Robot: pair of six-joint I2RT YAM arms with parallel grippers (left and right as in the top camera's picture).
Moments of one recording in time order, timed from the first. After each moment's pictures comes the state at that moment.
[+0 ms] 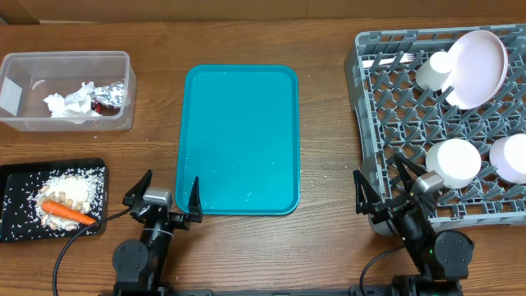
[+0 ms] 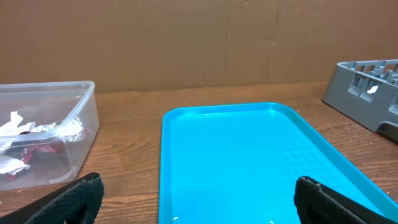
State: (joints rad) left arm -0.04 0.01 0.01 -0.06 0.13 -0.02; right arm 0.02 0.16 0.10 0.14 -0.39 0.22
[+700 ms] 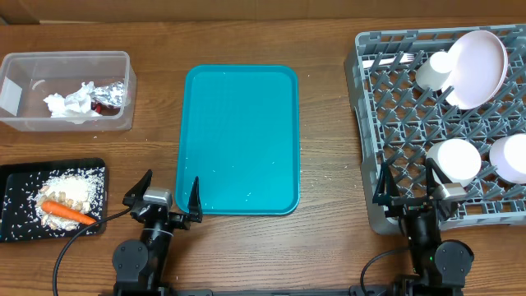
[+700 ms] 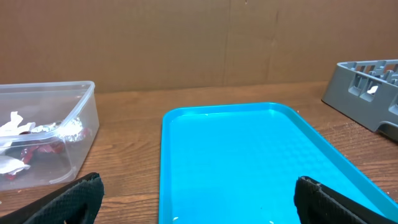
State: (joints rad) left arm -0.04 0.01 0.01 -0.06 0.13 -0.02; right arm -0.08 0.01 0.02 0.11 -0.18 0.22
